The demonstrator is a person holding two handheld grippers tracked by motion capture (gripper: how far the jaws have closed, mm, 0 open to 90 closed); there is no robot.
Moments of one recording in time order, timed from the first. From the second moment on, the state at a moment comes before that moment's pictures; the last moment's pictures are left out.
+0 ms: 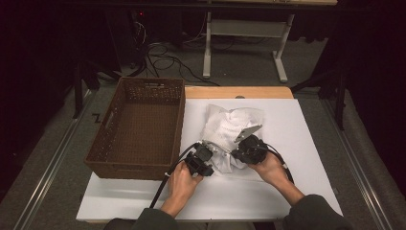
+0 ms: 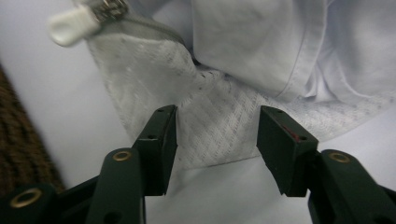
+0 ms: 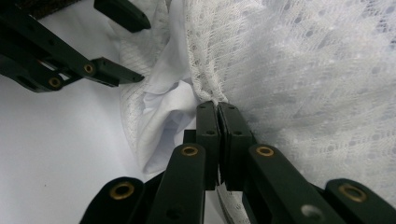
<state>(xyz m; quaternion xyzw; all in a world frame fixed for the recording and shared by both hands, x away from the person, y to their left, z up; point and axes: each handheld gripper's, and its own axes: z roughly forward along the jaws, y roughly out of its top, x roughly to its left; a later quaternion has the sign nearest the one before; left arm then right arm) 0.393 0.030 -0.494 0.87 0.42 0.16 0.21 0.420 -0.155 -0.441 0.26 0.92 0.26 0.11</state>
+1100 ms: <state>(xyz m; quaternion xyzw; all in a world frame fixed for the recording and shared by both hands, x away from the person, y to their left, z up) 0.389 0.034 -0.498 0.87 0.42 0.10 0.25 0.425 -0.142 -0.438 0.27 0.92 0.28 0.11</state>
